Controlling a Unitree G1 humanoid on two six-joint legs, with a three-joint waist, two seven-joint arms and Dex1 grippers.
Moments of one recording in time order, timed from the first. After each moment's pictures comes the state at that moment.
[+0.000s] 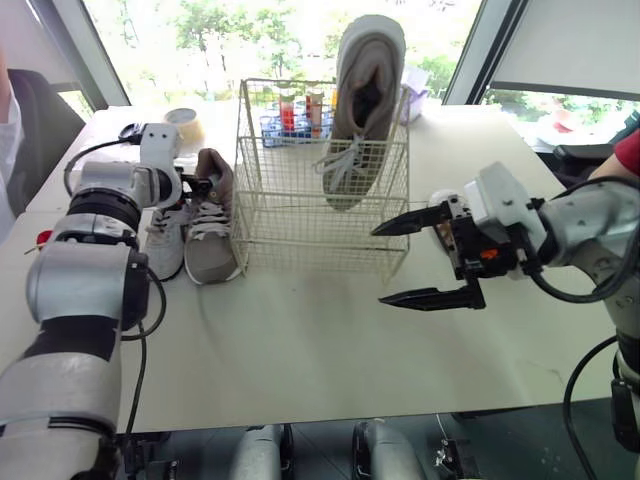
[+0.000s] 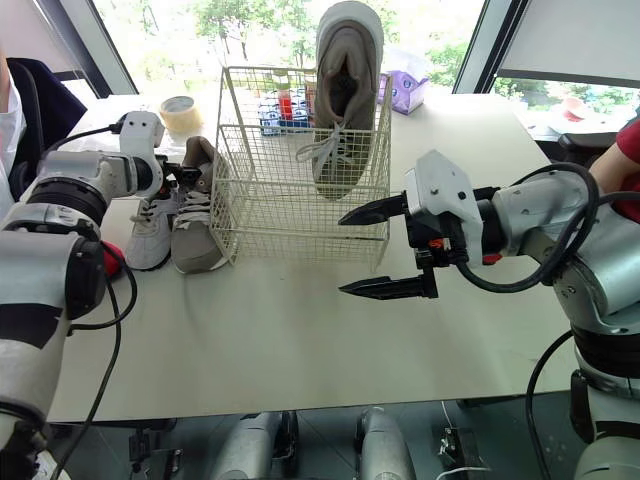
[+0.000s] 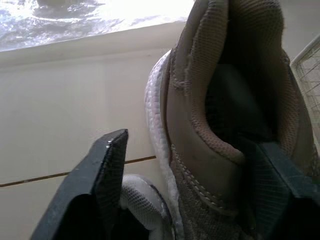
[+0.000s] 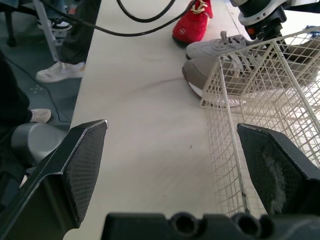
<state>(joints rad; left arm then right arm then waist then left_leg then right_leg) -1.42 0.59 -0.06 1.37 -0.14 0.52 -0.48 -0.69 -0.91 -0.06 -0.51 0.69 0.86 1.20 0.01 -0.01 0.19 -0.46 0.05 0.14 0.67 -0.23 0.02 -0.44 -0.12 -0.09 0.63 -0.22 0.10</state>
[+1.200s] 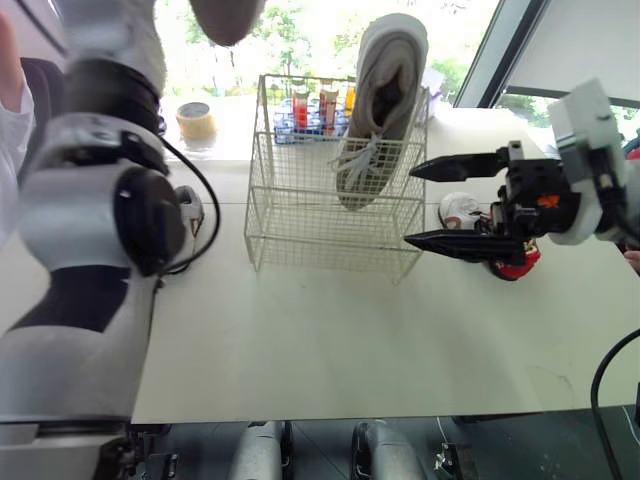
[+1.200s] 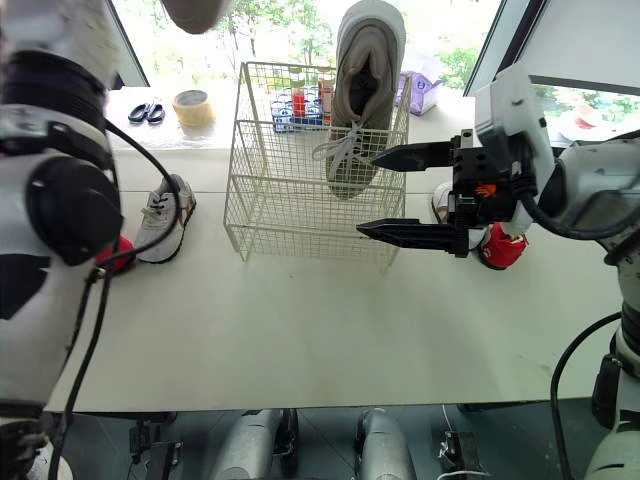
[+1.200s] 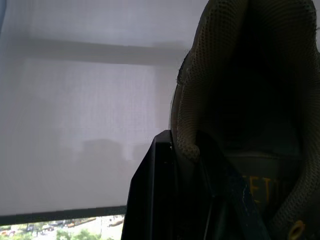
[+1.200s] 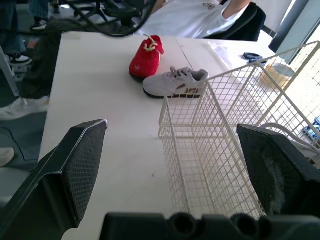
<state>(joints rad) -1.77 0.39 0.24 1.18 -0.09 -0.48 -0.20 -0.75 -1.00 -0.25 -0.45 0.94 0.96 1.01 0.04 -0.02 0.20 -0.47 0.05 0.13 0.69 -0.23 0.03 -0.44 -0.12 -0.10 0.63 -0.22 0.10</state>
